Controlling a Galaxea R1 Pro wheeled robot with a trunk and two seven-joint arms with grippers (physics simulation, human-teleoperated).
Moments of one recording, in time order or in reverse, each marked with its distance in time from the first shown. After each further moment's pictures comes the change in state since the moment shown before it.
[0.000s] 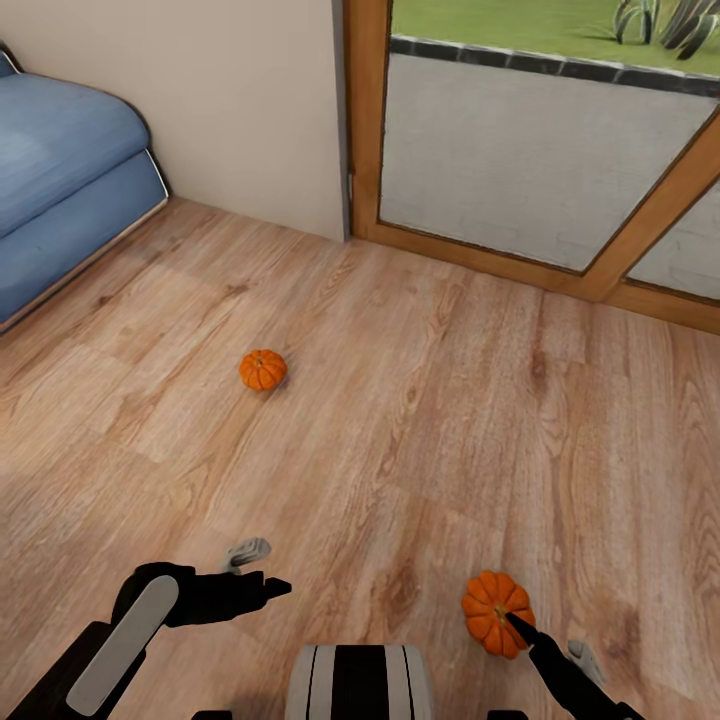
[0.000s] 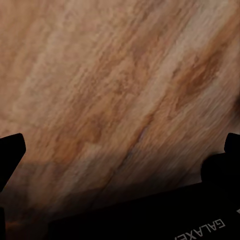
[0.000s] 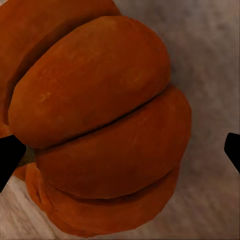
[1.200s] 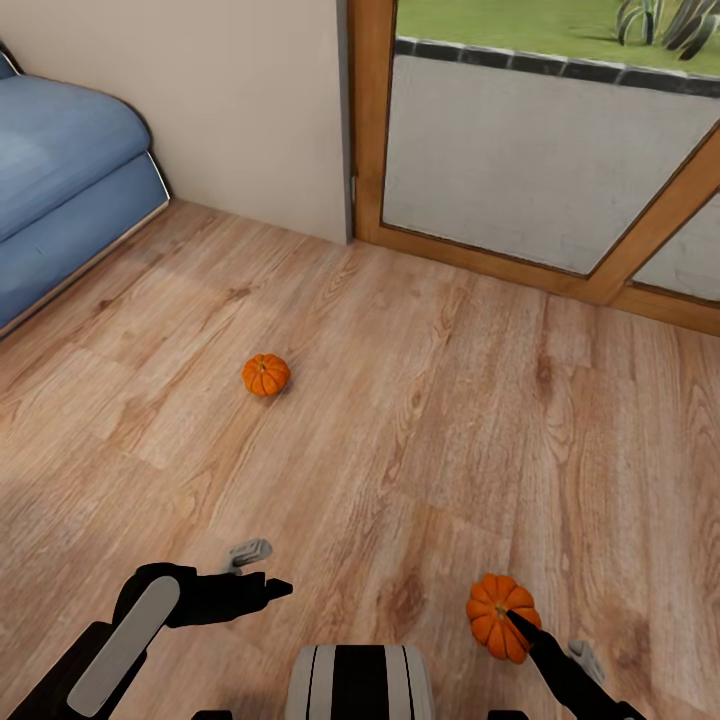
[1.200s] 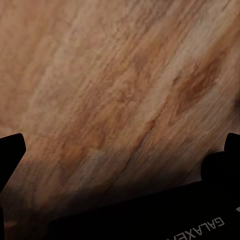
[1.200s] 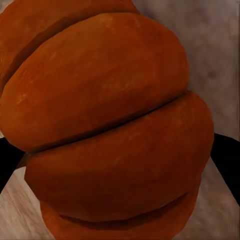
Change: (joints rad) left arm 0.000 0.000 -0.007 -0.002 0.000 0.000 -0.002; right arm -0.001 -0.002 -0.005 0.000 -0.002 0.000 0.025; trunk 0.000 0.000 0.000
